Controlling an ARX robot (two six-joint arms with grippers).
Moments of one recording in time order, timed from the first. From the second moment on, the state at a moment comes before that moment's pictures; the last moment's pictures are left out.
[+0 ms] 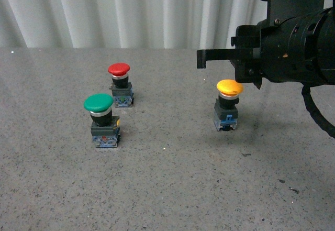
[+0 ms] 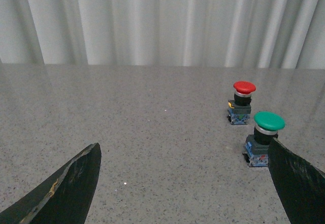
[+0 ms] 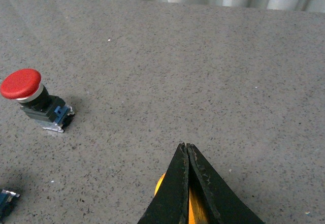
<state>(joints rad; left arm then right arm) 0.00 0.01 0.01 0.00 0.00 0.00 0.43 1.70 0.89 0.43 0.09 0.14</state>
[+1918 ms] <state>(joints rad) 0.00 0.01 0.01 0.00 0.00 0.00 0.40 1.57 0.91 0.52 0.12 0.31</state>
